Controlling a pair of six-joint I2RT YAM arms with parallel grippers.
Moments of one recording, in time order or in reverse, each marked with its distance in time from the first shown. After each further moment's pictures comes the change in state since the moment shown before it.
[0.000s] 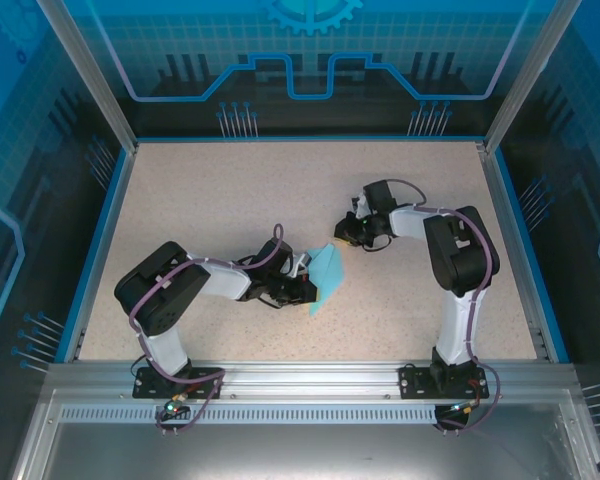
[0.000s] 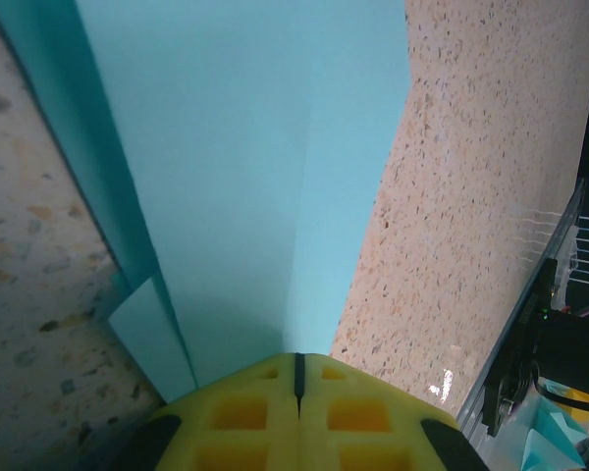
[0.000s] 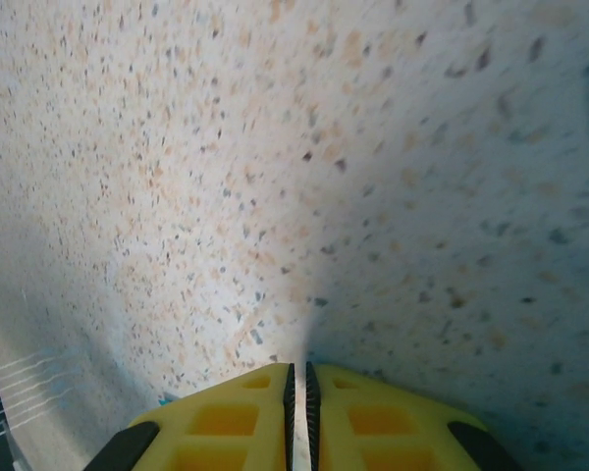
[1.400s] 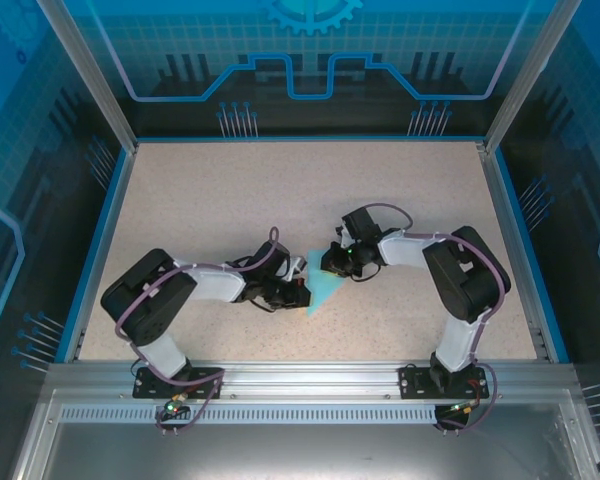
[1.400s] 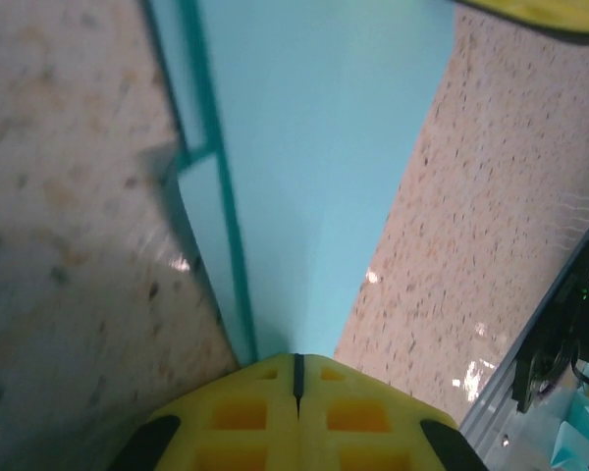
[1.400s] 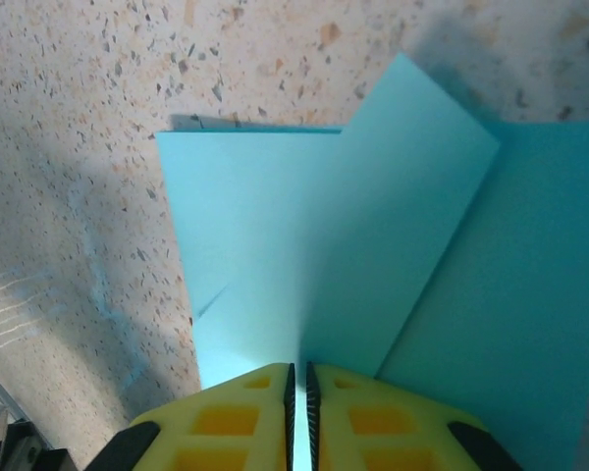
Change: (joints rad) left arm -0.001 -0.119 0.003 -0.188 -0.044 0.049; right arm 0.212 -0.202 -0.236 -0.001 0.074 0.131
